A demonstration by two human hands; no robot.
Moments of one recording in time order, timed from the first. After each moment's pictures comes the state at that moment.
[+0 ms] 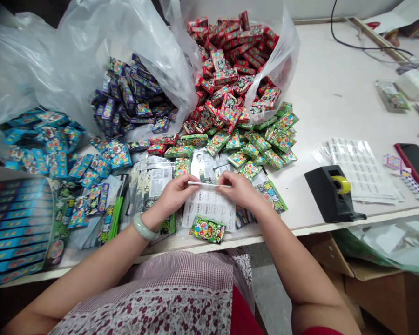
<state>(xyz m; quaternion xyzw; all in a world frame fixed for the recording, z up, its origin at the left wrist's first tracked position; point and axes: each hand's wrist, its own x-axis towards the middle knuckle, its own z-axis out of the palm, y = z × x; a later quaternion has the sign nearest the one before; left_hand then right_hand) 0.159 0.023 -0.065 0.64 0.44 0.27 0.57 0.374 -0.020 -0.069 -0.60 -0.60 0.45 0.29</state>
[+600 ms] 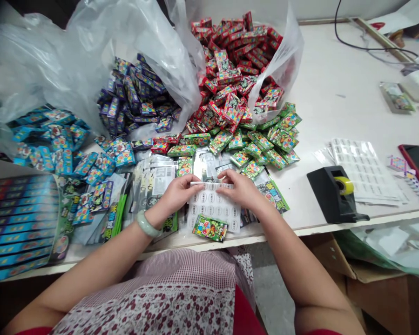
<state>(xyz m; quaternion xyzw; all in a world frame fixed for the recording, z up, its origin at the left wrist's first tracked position) 0.161 0.023 -0.063 0.64 0.47 0.24 0.56 0.376 -0.022 -0.073 -0.61 -0.62 0.42 0.27</state>
